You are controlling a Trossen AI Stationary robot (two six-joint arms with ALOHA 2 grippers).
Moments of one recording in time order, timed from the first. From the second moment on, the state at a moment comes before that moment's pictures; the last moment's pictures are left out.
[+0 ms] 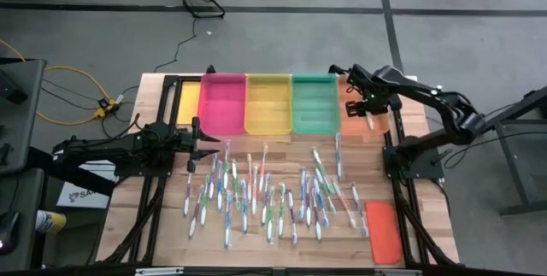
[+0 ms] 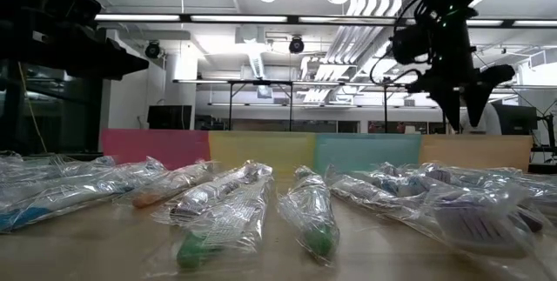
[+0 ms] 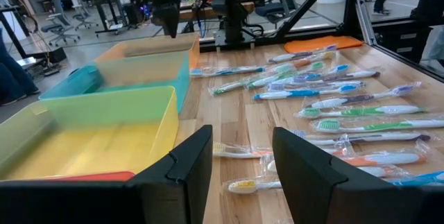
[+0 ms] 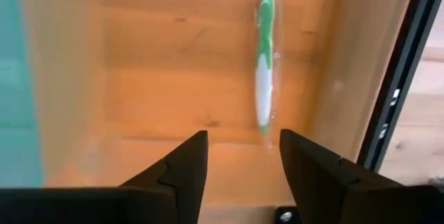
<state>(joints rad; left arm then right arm) 0.14 0.13 0.02 0.02 0.12 0.13 -0.81 1.36 0.95 -1.19 0.12 0.67</state>
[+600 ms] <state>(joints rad) 0.14 0.13 0.02 0.02 0.12 0.13 -0.30 1.22 0.95 -1.27 -0.01 1.17</state>
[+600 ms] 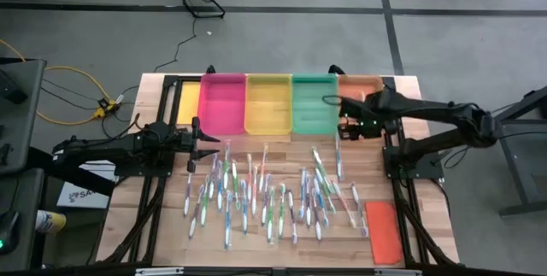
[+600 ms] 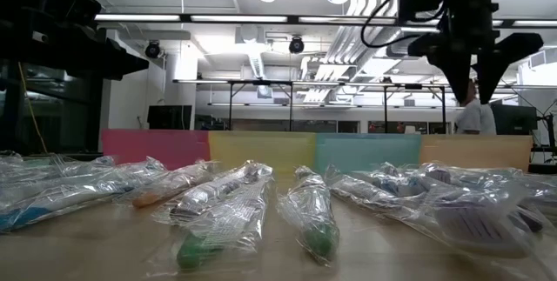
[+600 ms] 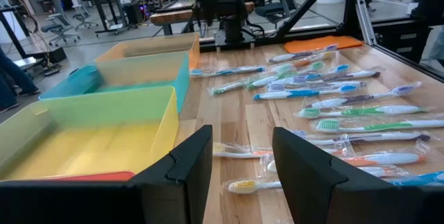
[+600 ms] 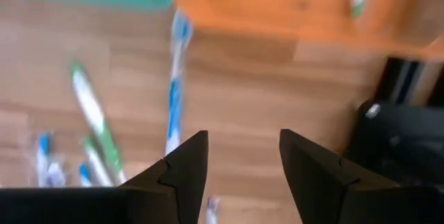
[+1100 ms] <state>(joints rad) 0.14 0.13 0.02 0.02 0.12 0.13 0.07 1.24 0.95 -1.02 -0.04 1.30</state>
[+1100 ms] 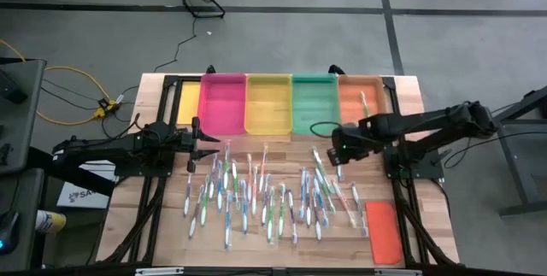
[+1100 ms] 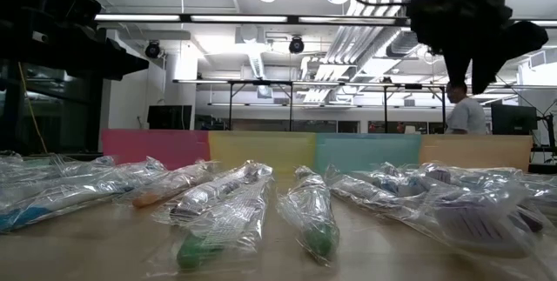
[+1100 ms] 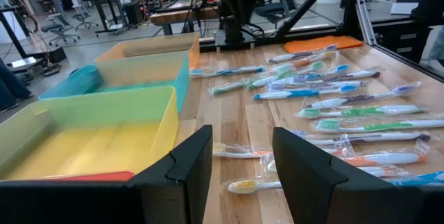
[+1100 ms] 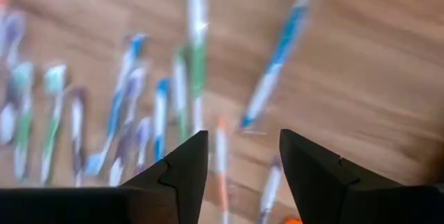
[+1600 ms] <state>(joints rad) 0.14 0.13 0.02 0.02 0.12 0.13 0.22 1.49 0.95 -0.83 -0.02 1.41</state>
